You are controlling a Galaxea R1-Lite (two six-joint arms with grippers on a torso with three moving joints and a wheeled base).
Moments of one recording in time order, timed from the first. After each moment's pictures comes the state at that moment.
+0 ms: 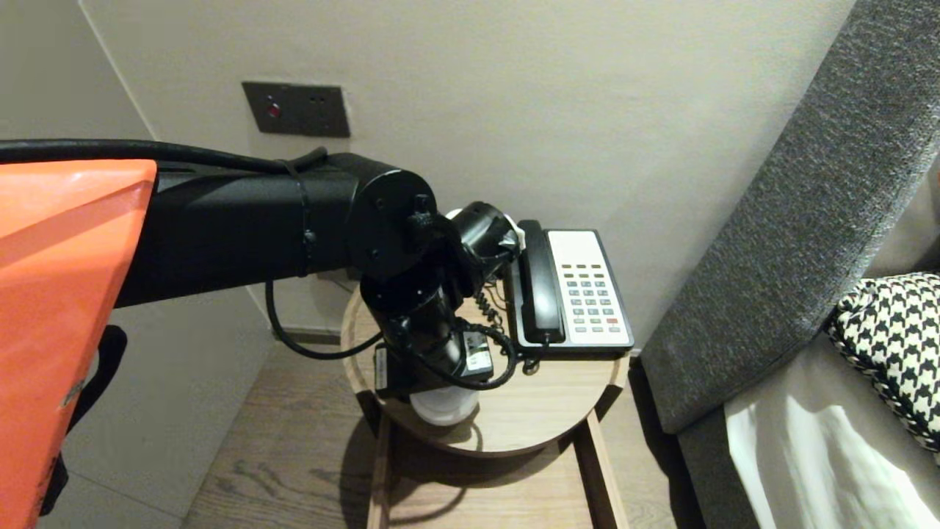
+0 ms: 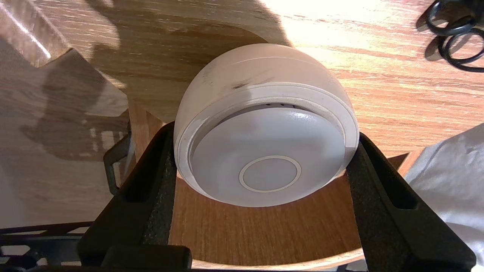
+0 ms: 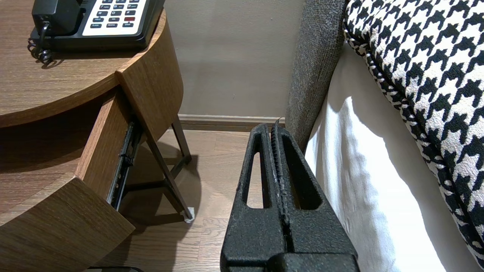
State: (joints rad) left arm -0.85 2.11 -1.93 1.01 0.16 -0.89; right arm -0.01 0.00 0.00 -0.10 -0.02 0.01
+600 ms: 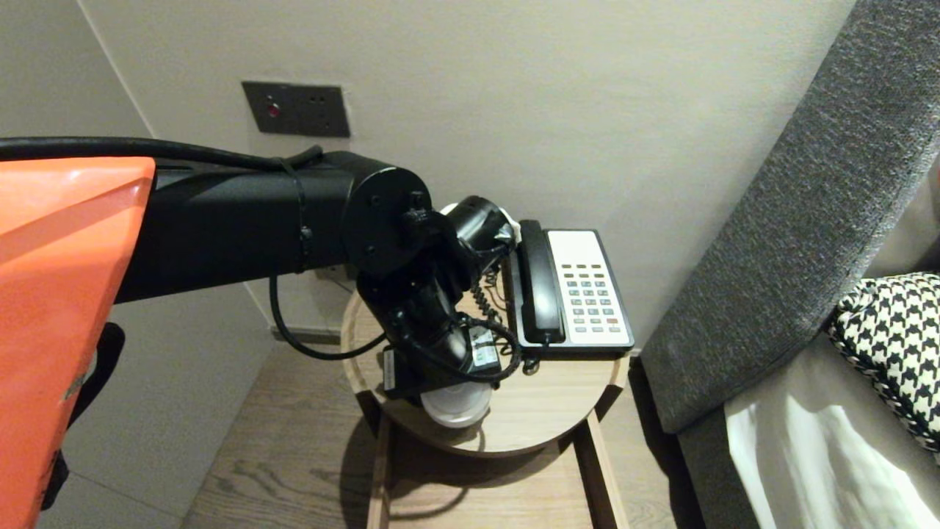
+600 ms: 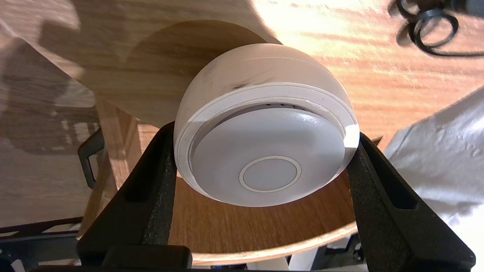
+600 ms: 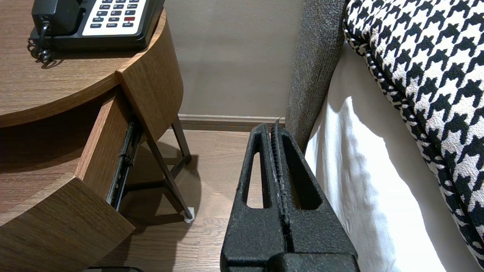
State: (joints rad) left arm -0.84 2.11 -1.93 0.99 0.06 -0.90; right arm -0.01 0.00 0.00 -0.10 -0.02 0.01
